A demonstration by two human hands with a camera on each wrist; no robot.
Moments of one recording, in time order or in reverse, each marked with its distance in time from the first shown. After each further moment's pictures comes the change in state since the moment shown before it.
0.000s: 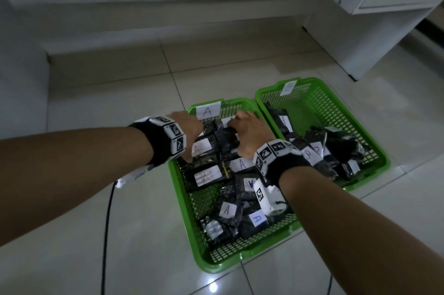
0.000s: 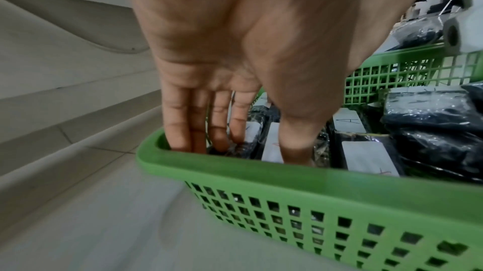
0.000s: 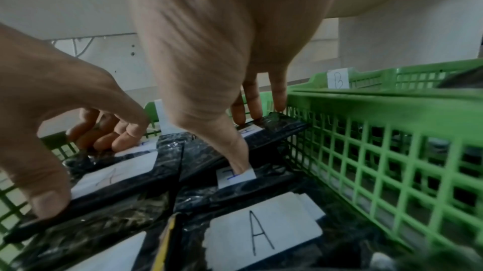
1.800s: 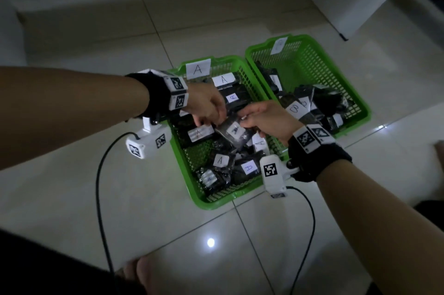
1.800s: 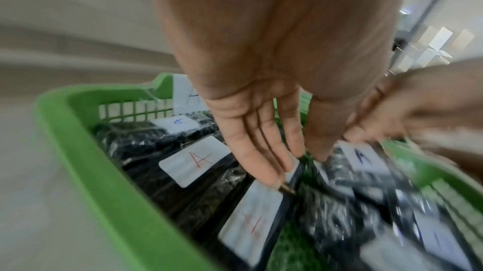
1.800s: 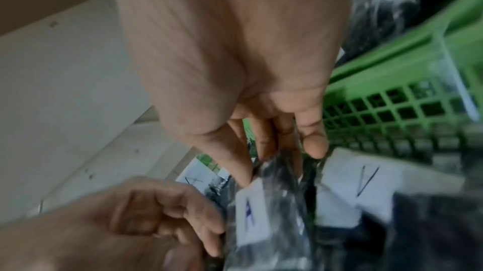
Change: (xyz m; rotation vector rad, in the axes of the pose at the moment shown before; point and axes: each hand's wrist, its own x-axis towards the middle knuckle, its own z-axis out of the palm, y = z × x) left_hand -0.030 0.046 -0.019 -0.937 -0.164 0.260; right_hand -0.100 0.014 0.000 1.021 -0.141 0.404
